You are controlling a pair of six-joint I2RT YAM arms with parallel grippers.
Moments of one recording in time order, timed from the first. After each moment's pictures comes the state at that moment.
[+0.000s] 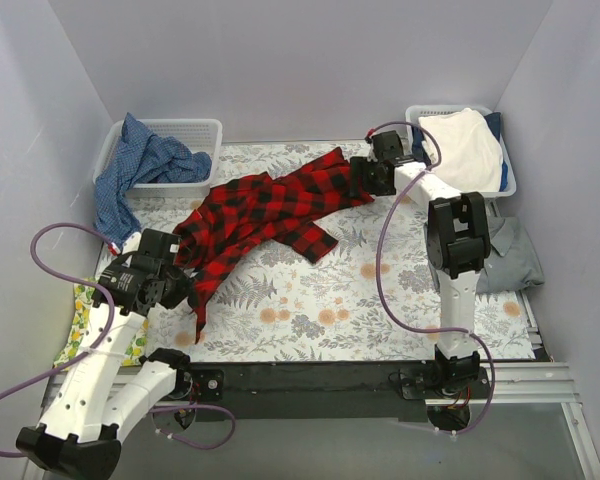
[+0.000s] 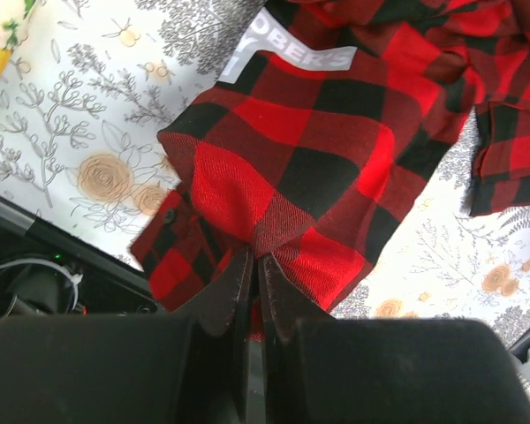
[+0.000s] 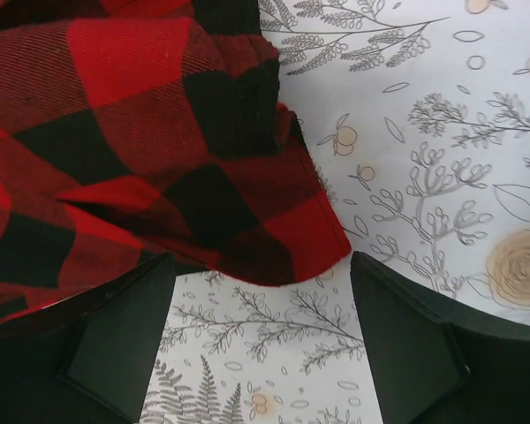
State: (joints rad) left arm -0.28 0.82 0.99 -1.23 -0.25 -1.04; right arm 0.28 2.16 1.72 -0.46 -0.08 0.21
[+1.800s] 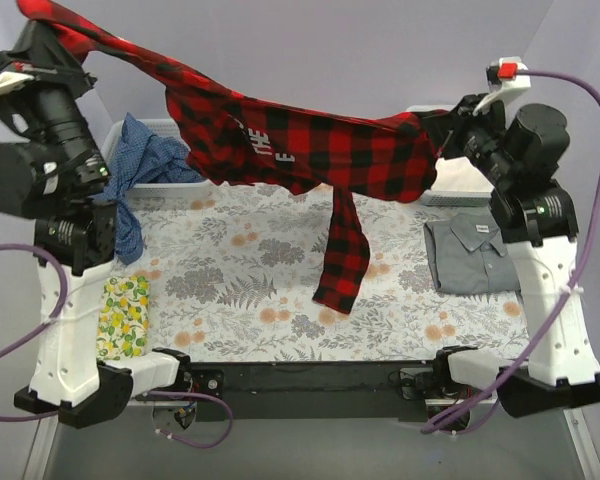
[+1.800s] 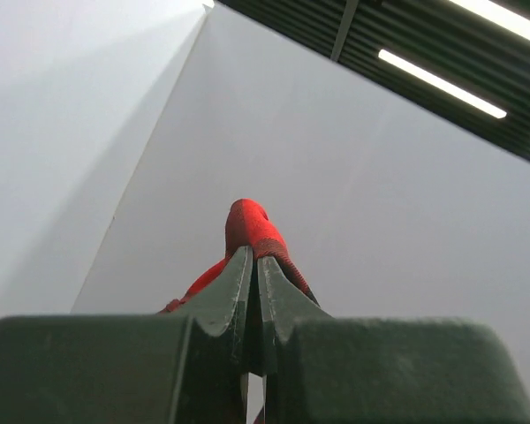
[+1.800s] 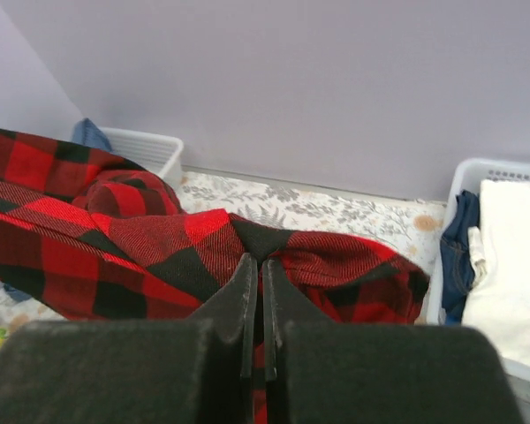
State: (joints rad) left arm -0.28 1.21 1.93 0.09 -0.60 -0.11; right arm 0.18 1.21 1.68 -0.50 -0.24 0.21
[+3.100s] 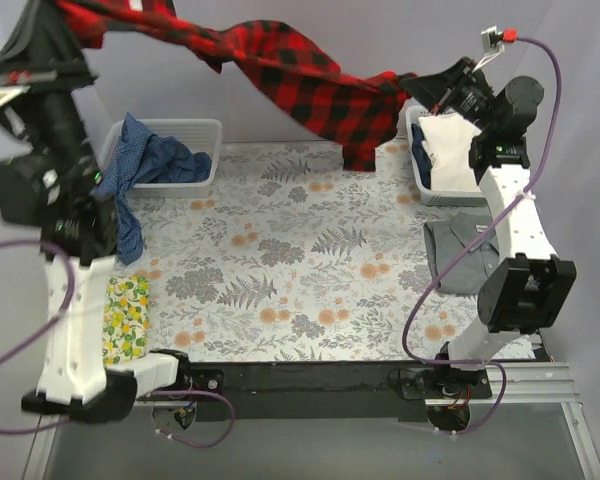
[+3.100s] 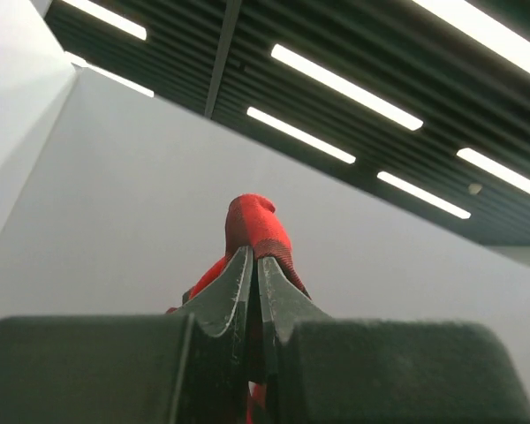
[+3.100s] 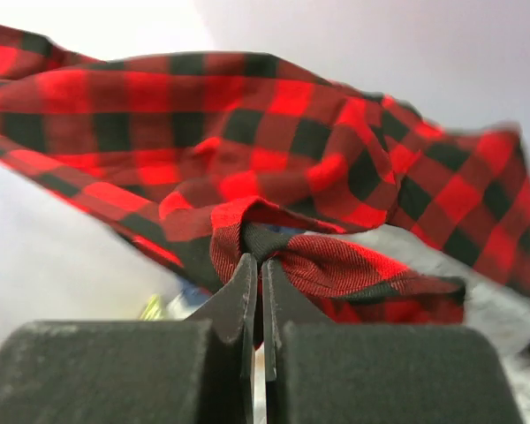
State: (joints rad) left arm -0.17 1.23 1.84 0.35 -0.27 -0.28; right arm -0.03 1.66 1.67 0.39 -0.86 0.81
